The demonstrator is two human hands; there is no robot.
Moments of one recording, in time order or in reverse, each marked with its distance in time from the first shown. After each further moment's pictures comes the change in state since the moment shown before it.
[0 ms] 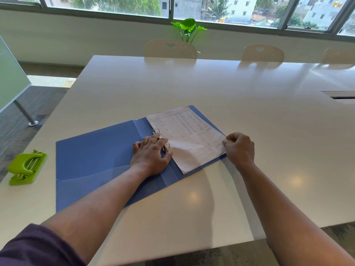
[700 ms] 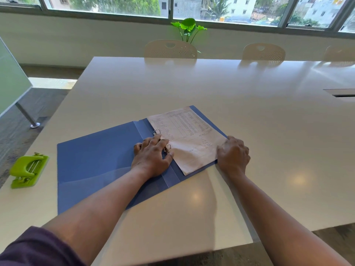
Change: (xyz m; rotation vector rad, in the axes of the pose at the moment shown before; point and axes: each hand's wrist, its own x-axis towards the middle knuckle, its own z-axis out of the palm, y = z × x) left_hand 0.001 -0.001 0.000 0.000 -0.005 -0.001; right_hand -0.027 0.003 0.030 -0.121 0.023 0.012
